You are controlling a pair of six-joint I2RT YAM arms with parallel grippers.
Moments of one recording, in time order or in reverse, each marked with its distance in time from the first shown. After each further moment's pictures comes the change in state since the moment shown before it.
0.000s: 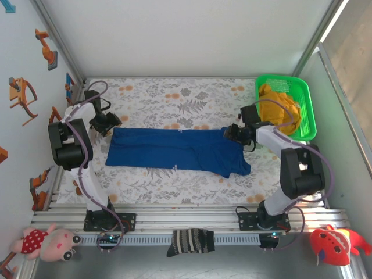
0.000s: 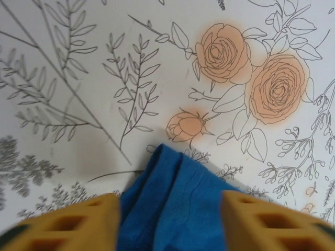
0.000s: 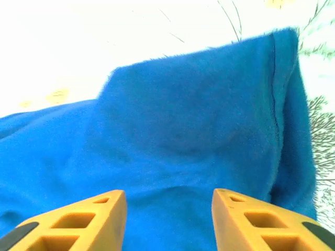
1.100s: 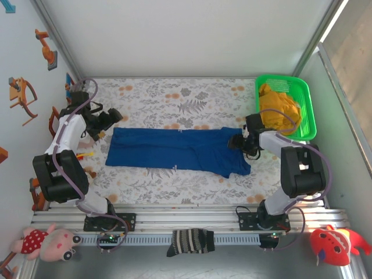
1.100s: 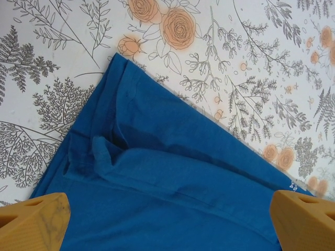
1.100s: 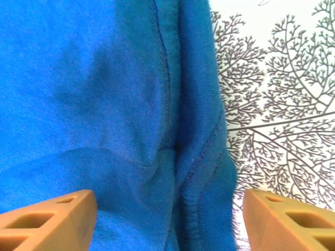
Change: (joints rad) left arm 0.018 -0.423 -0.211 -0.036 0.118 0.010; right arm -0.059 0.034 -0.125 0.007 -0.010 -0.058
